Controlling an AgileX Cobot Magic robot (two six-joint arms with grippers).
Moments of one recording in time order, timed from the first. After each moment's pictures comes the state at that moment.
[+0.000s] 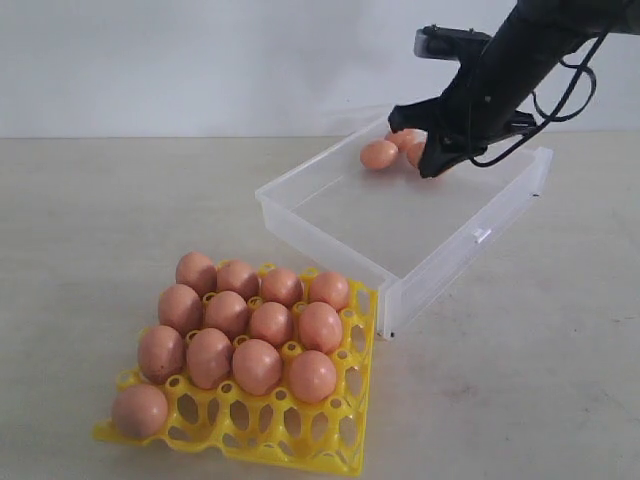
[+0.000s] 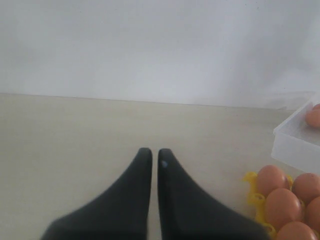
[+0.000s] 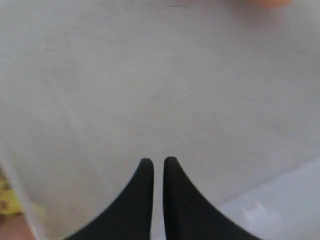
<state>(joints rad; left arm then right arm) -0.01 0.00 0.00 0.04 0.18 -0.09 0.08 2.08 -1.72 0.36 0.95 -0.22</state>
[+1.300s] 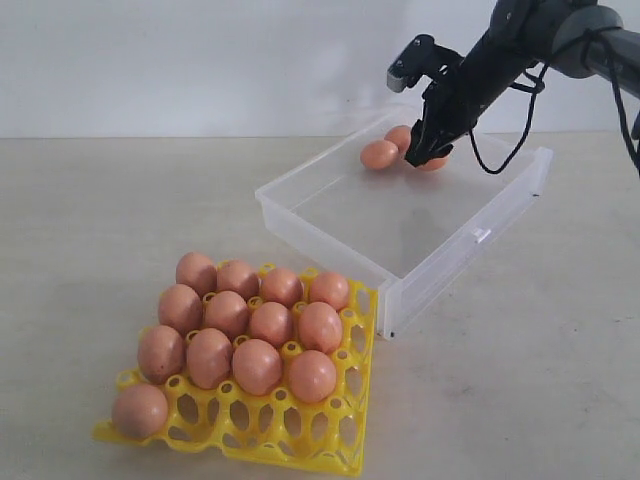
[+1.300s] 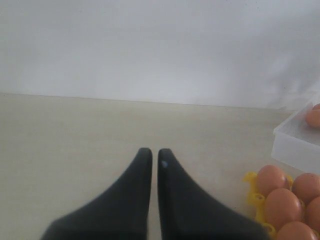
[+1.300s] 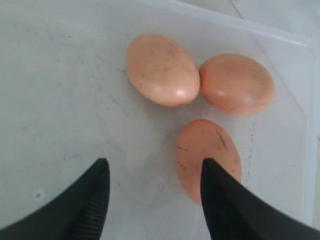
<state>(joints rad) -0.01 0.00 0.00 0.04 0.18 -0.09 0.03 2.50 -2.29 0.32 0.97 -1.02</state>
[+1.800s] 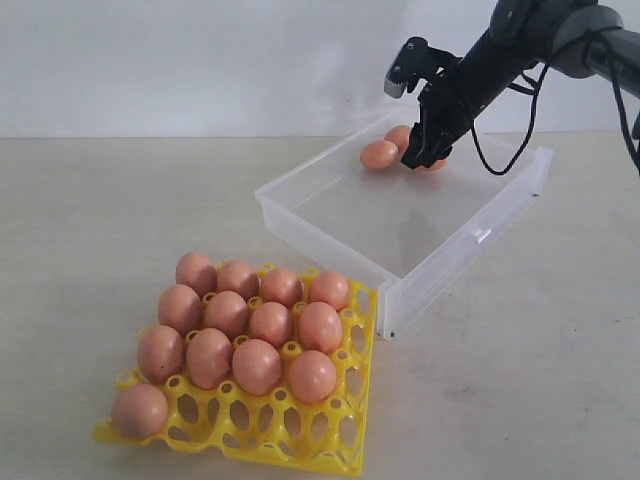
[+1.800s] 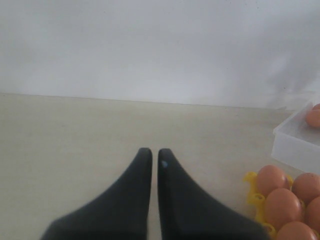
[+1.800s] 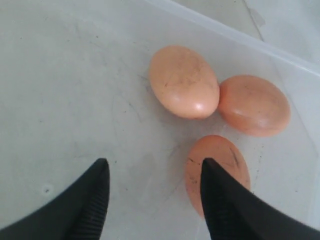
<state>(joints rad) -0.01 0.00 0.00 0.04 0.18 -0.09 0.02 2.50 -2.29 0.37 0.99 -1.16</state>
